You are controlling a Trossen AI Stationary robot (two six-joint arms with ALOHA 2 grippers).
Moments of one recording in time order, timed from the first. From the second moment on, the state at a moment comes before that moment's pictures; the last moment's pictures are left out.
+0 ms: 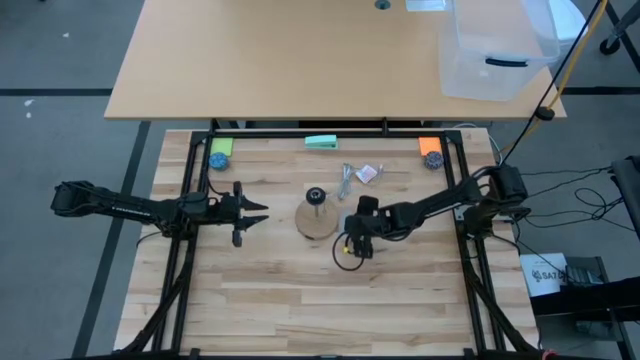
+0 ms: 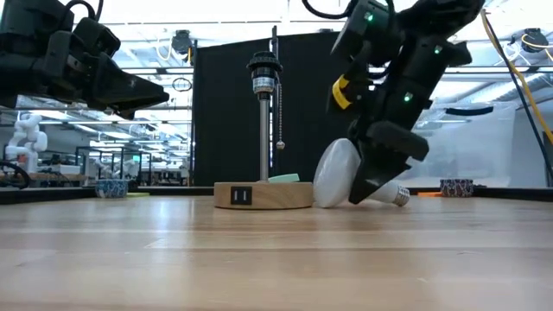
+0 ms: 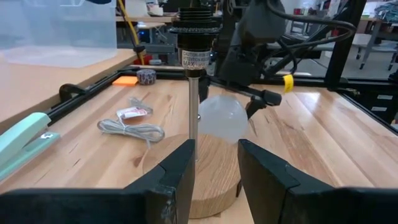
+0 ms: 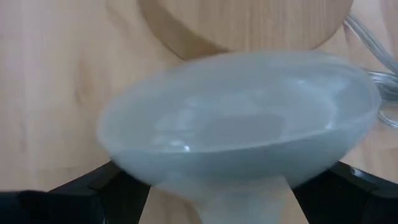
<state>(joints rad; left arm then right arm) -0.01 0.64 0.02 0.55 -0.06 -0.02 0.11 1.72 0.88 -0.24 0.29 0.14</state>
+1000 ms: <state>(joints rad) -0.01 0.64 0.02 0.55 -0.06 -0.02 0.10 1.70 0.98 -0.33 0.28 0.14</state>
